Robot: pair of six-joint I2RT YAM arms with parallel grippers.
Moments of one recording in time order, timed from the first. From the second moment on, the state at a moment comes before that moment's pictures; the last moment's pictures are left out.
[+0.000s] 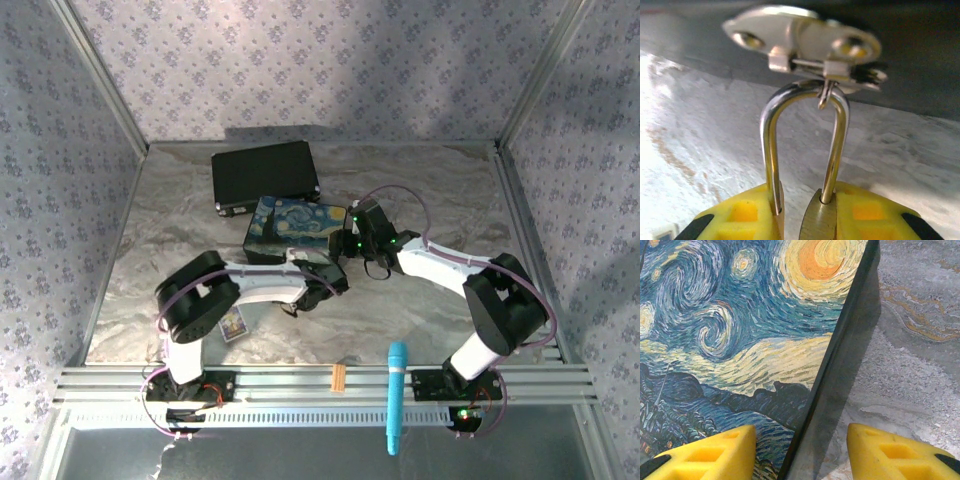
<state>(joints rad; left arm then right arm) -1.07 1.88 1.09 -0.87 -0.71 -1.05 0.62 1.59 0.93 -0.14 -0.07 0.56</state>
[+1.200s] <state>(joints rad) -1.21 2.00 1.16 -1.07 -0.82 -1.07 0.61 1.63 0.94 -0.09 -0.11 0.59</state>
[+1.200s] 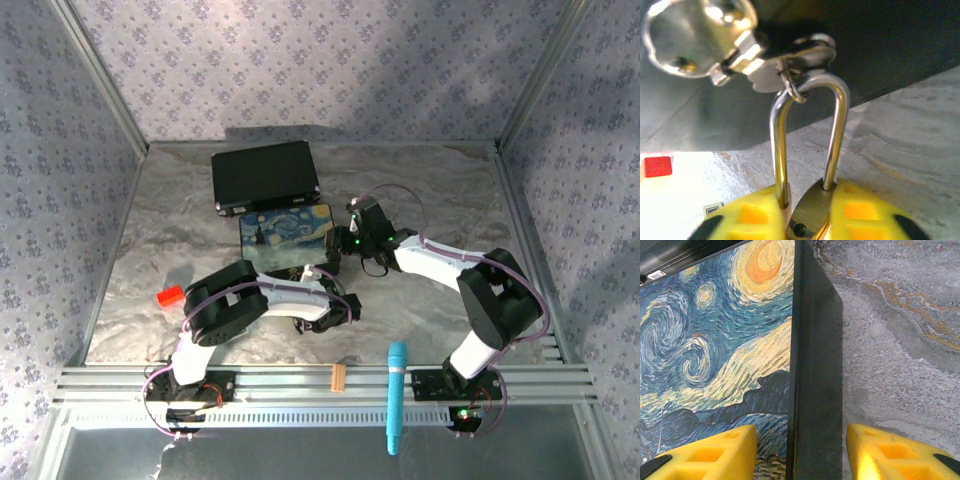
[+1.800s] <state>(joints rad) -1.27 1.99 1.17 -1.07 -0.77 -1.03 0.62 1.63 0.95 -0.10 -0.10 0.59</state>
